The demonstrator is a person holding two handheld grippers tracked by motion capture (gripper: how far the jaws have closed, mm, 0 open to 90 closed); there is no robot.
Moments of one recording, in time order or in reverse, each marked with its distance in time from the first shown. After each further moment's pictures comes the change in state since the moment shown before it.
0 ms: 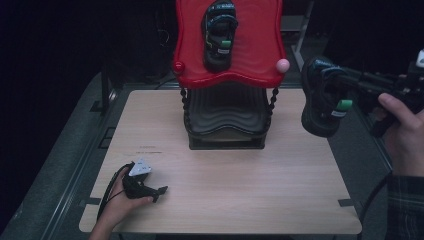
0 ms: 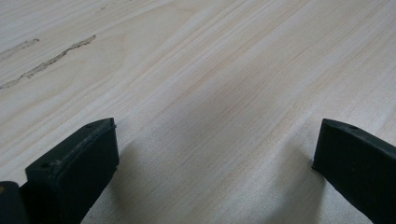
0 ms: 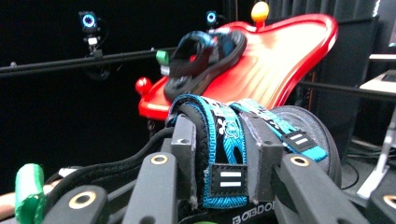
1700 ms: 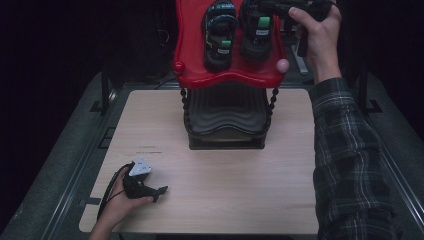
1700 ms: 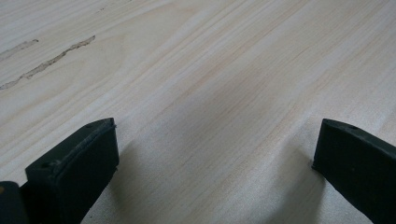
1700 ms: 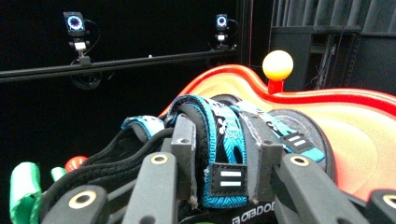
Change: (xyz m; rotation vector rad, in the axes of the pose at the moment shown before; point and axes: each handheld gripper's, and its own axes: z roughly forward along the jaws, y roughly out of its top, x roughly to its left) left arm 0.000 0.000 0.001 -0.004 -0.001 -0.001; right arm -0.046 0.093 0.202 0.028 0.065 -0.053
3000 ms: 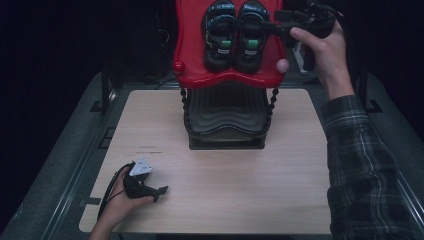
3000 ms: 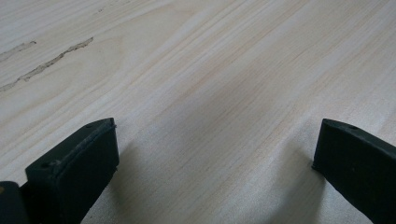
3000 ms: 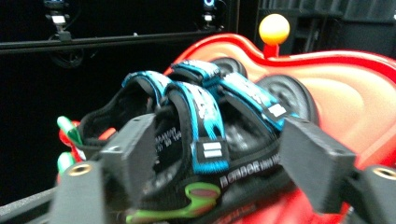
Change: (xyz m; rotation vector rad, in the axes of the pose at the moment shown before) left arm 0.000 0.001 0.001 0.003 -0.003 0.005; right arm 0.018 -0.021 -0.017 0.071 -0.077 -0.025
